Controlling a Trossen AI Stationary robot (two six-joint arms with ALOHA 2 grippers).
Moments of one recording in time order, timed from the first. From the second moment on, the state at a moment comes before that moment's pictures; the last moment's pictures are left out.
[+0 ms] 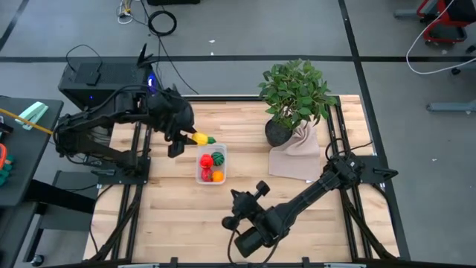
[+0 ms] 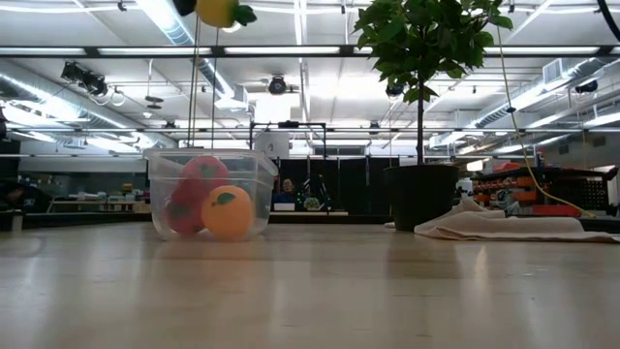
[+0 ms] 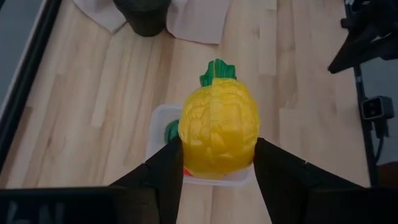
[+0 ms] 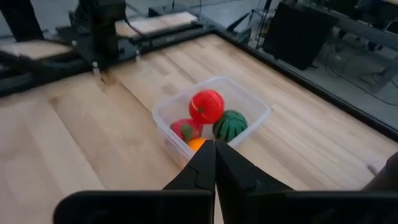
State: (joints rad) left arm 0.17 1.25 1.54 -1.18 0.11 0.00; right arm 0.59 2.25 2.12 -1.18 1.10 1.12
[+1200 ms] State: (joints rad) left arm 0.09 1.25 0.91 -0.62 0.02 -0.03; right arm 0.60 2.25 2.12 -1.13 1.07 1.16
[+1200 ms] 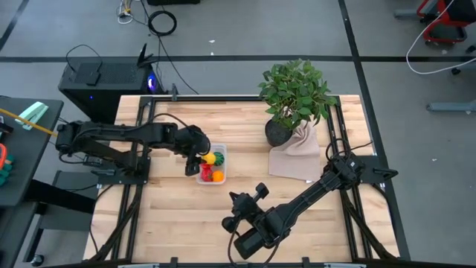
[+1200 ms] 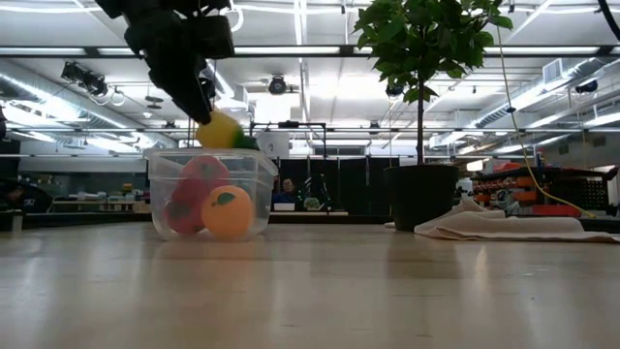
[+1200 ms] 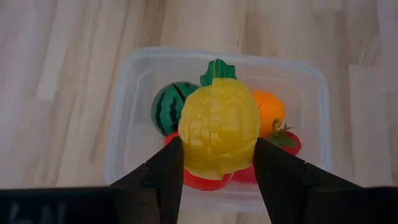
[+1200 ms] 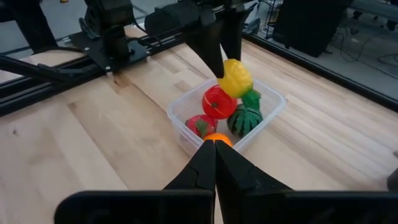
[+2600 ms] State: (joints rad) left arm 0.09 1.25 0.91 -0.59 0.01 0.02; right arm 0.60 2.25 2.12 -1.13 1.06 1.19
